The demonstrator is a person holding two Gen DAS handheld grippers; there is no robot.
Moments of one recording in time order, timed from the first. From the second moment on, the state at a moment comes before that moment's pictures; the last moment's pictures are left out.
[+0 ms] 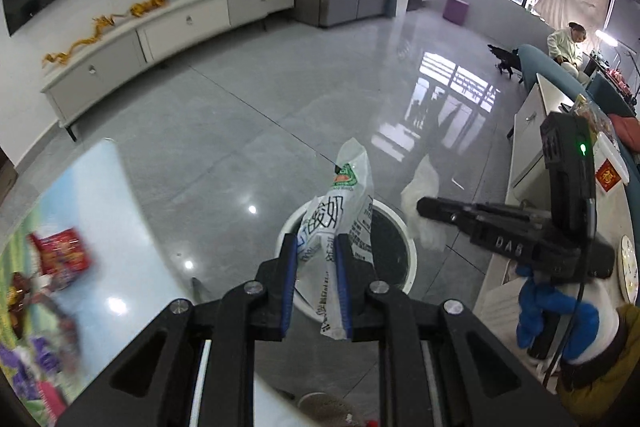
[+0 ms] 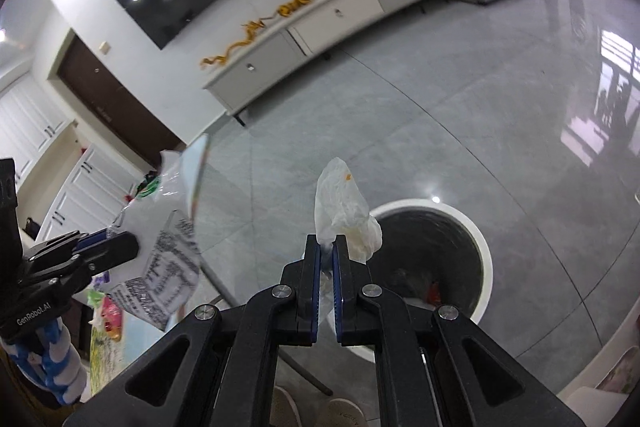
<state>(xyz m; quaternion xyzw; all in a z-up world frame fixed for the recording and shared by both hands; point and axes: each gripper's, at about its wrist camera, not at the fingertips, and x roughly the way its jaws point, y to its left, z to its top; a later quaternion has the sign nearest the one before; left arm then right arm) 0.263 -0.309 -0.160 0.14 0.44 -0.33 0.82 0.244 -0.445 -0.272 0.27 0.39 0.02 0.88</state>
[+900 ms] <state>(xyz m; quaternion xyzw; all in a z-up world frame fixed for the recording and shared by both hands) 0.253 -0.296 -0.145 0.08 0.42 -0.33 0.84 0.227 -0.443 -0.258 0.26 0.38 -0.03 0.89</state>
